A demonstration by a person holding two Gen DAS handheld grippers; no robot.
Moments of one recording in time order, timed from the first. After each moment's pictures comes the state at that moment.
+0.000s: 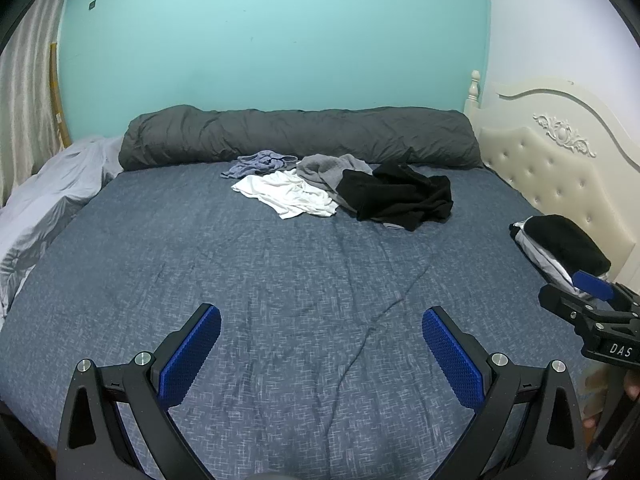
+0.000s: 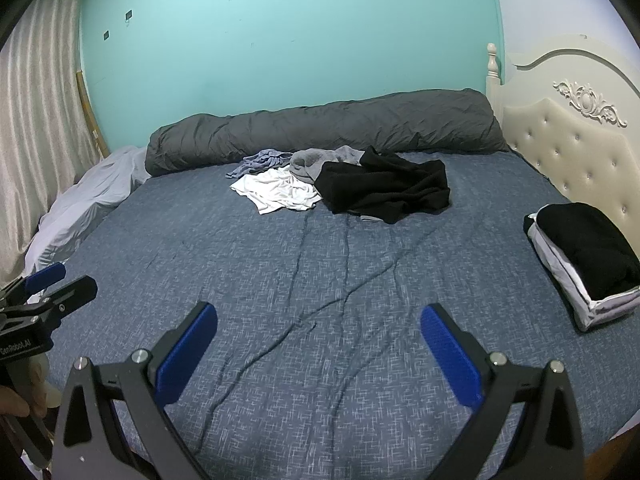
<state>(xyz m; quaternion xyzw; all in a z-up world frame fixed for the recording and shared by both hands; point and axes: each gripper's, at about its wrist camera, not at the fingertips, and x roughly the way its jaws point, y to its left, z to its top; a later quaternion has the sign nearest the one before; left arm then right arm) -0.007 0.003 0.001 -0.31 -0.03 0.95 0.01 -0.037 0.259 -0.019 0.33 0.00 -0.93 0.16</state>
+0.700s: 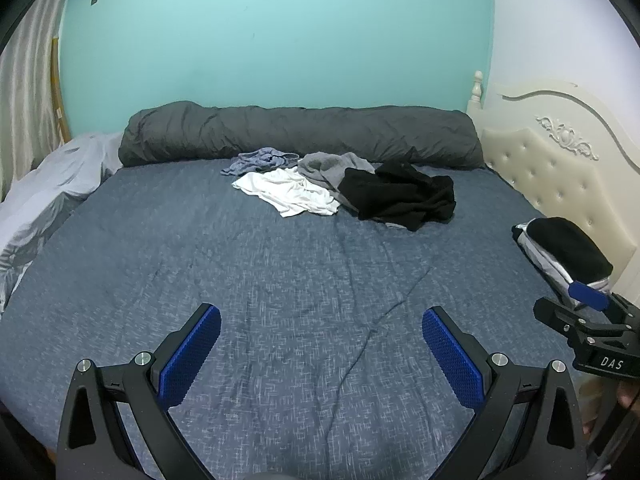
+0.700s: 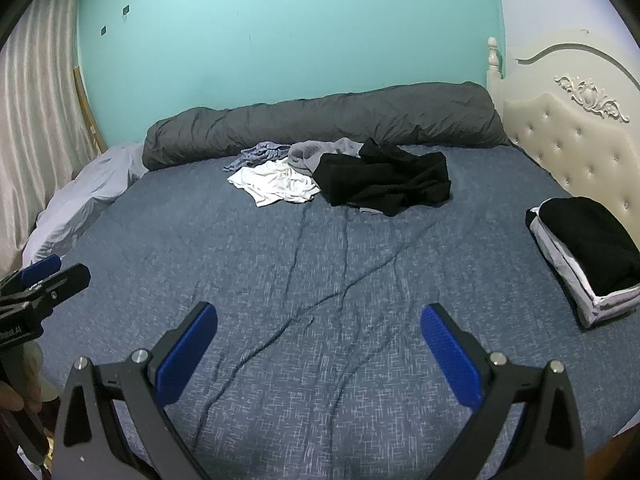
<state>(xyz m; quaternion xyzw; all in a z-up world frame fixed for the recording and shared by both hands) -0.019 0.001 -0.007 -0.32 -0.04 0.95 0.00 -0.048 0.254 -0.034 0.34 0.00 -0.93 0.16</state>
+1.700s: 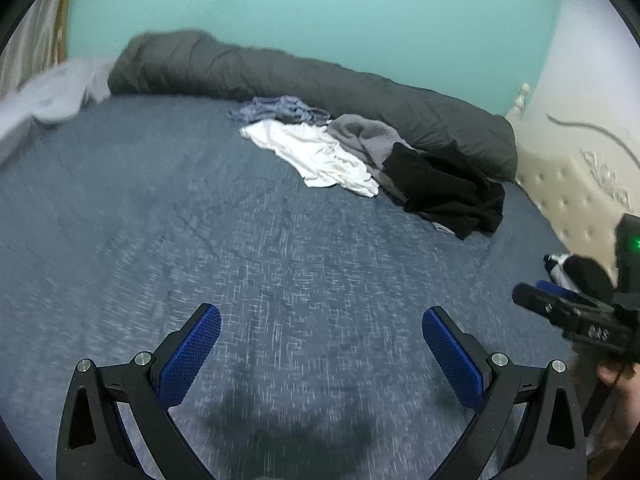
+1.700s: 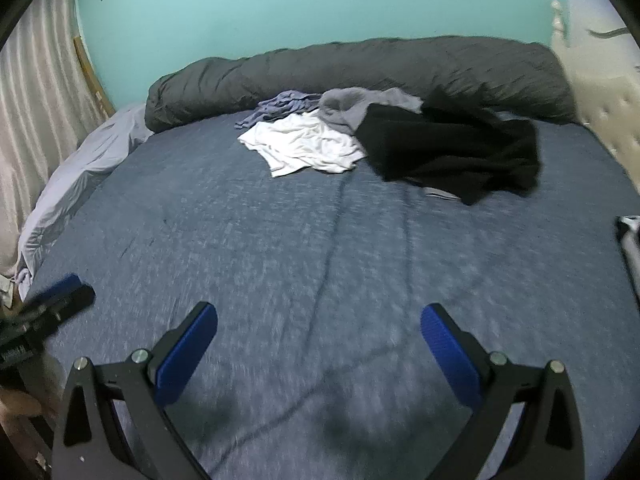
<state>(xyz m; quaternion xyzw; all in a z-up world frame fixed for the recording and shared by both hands) -0.178 -0.106 -0.140 -0.36 -0.15 0.92 0.01 -0.244 0.149 -0.139 0.41 0.02 -0.88 0.23</state>
